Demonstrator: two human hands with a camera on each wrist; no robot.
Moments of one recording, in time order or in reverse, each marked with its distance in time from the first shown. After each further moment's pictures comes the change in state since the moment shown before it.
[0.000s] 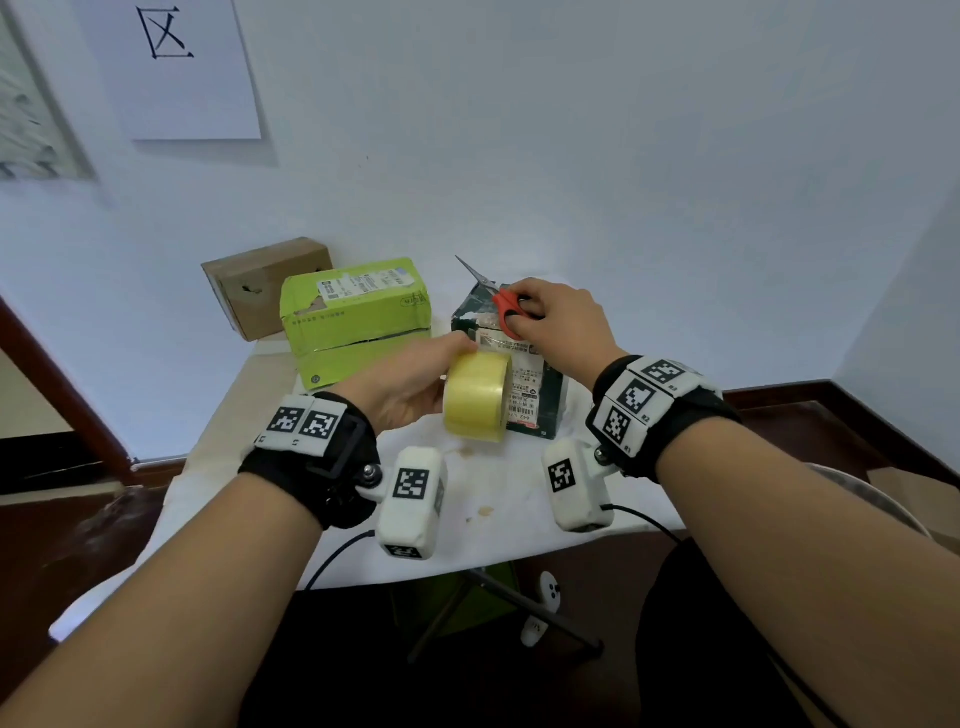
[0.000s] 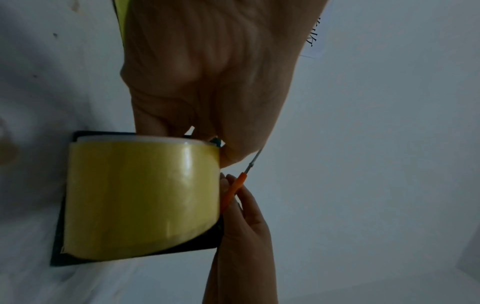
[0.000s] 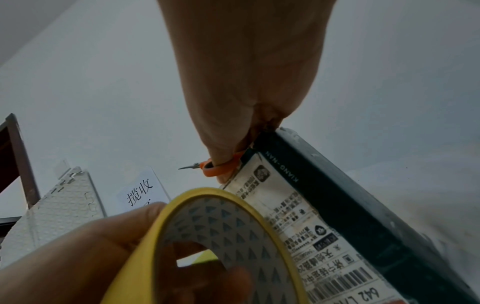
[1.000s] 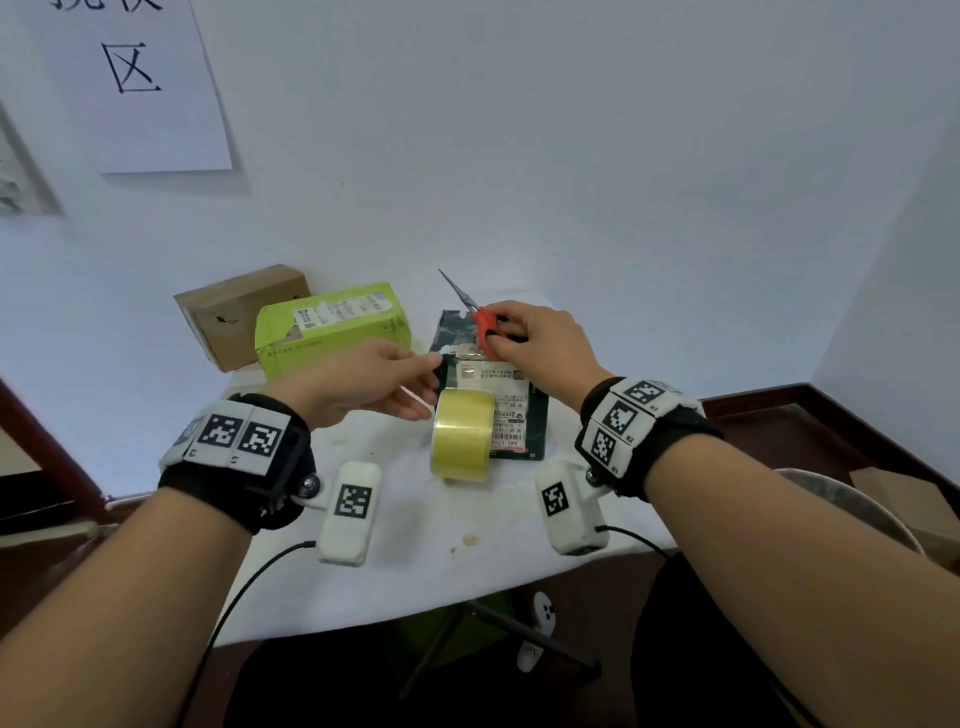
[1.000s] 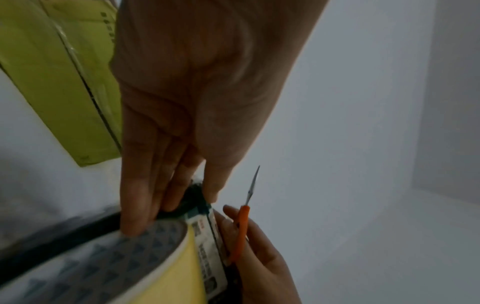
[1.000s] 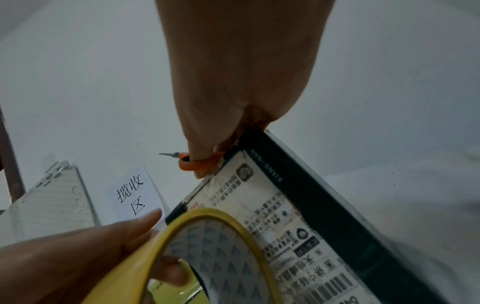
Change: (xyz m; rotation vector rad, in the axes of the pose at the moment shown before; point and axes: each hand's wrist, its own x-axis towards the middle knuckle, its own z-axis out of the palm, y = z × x) left_hand 0.014 0.016 -0.043 0.384 -0.022 0.104; right_hand 0.004 0.009 -0.001 0.094 0.004 -0.036
